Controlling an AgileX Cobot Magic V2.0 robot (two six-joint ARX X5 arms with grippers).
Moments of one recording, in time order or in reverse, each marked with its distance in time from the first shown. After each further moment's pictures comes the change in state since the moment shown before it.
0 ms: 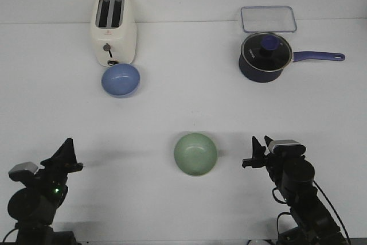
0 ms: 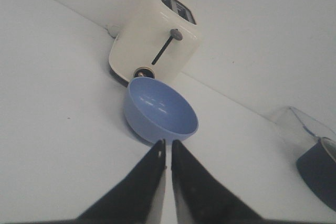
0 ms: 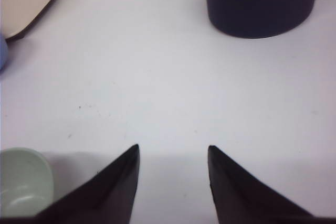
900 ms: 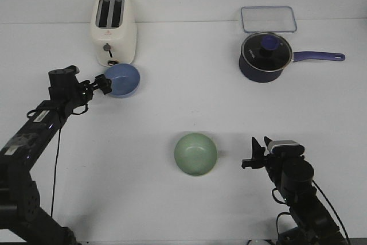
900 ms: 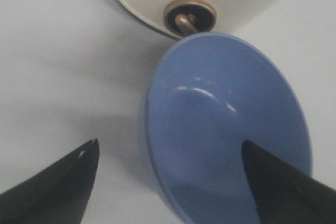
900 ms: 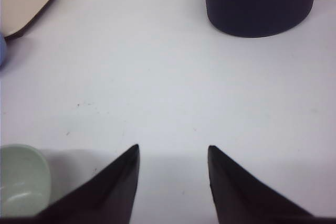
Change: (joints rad) left arm 0.000 1.452 0.864 0.000 0.154 0.146; right arm 0.000 0.007 -0.005 -0.004 -0.003 -0.004
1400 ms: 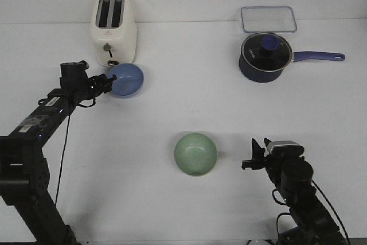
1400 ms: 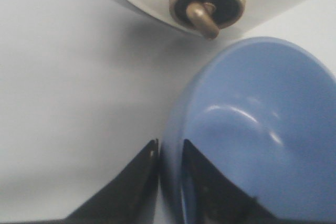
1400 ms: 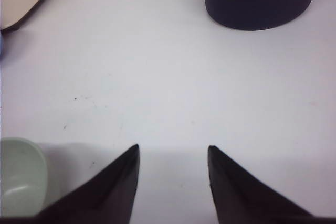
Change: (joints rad) left arm -0.019 0.176 0.145 -0.055 0.035 0.000; right arm 0.000 0.000 0.000 -0.022 0.000 0.000
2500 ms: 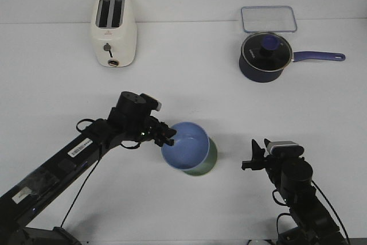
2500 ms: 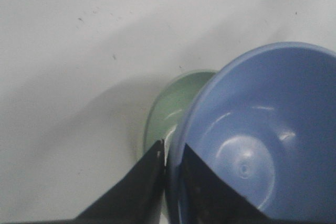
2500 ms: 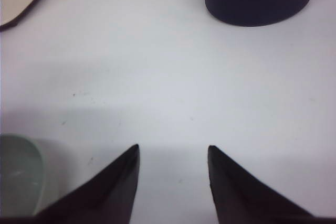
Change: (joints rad) left arm -0.573 -0.416 -0.193 -0.282 0.144 0.250; right arm 0.000 0.000 0.000 -0.015 0.000 0.000
